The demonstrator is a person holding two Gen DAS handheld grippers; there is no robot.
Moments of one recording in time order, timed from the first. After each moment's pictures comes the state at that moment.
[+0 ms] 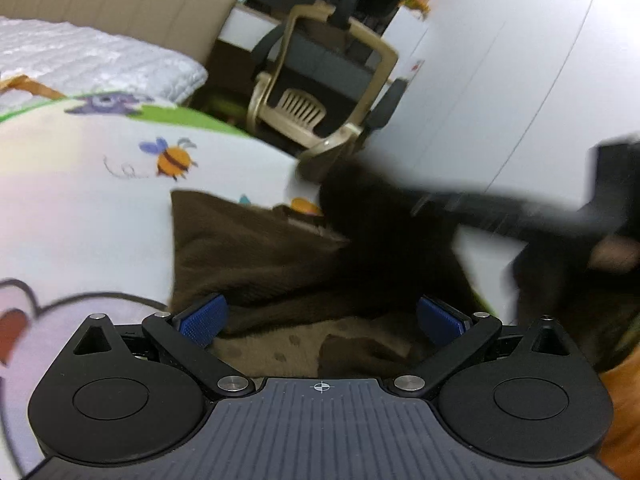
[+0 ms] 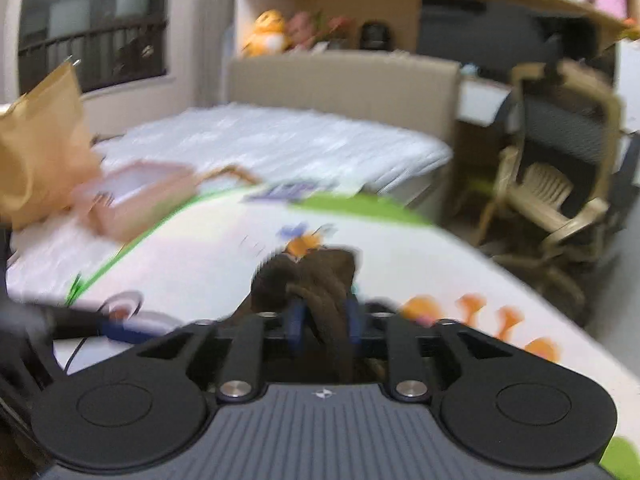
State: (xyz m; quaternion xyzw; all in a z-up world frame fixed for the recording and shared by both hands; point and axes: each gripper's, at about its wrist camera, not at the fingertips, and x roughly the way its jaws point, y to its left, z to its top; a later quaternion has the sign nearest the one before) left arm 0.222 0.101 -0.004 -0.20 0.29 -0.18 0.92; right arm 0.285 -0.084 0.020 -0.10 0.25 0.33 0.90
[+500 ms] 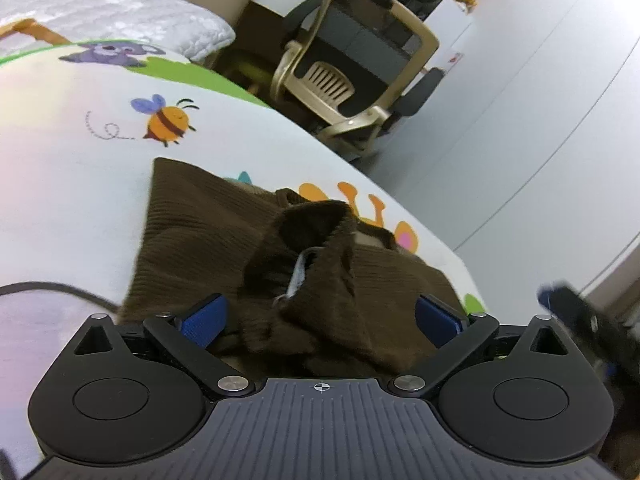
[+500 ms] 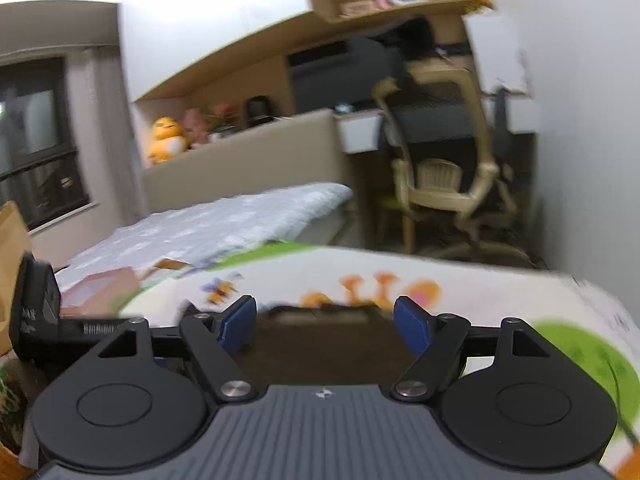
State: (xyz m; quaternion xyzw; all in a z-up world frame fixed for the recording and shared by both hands) left arm 0.282 0.067 -0.019 -0.24 0.34 -0.14 0.90; right arm 0.216 -0.234 -0.003 0.09 0.20 0.20 0.96
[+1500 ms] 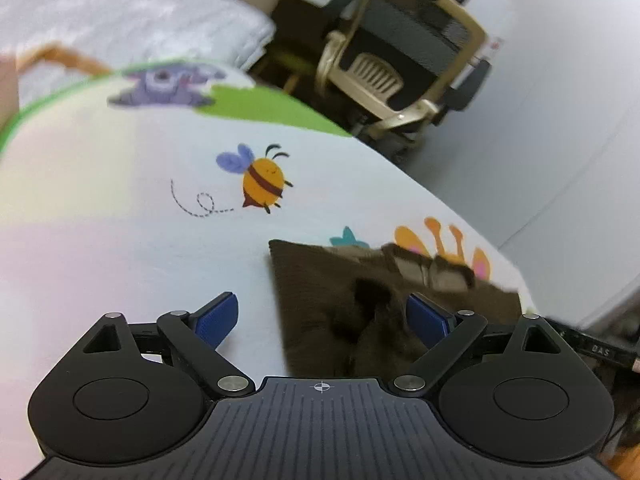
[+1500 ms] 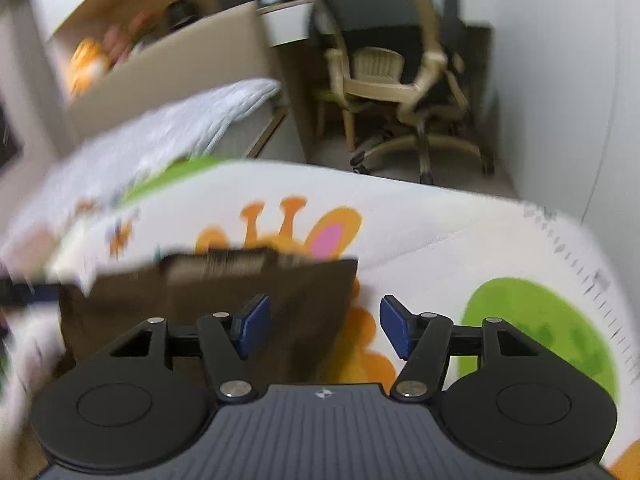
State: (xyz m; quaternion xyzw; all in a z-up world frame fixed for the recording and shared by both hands) left arm 0.348 0.164 -0.005 -0.22 0.40 -0.10 0.88; right arm 0.353 -0.254 -0.019 0.10 0.38 0.12 0.91
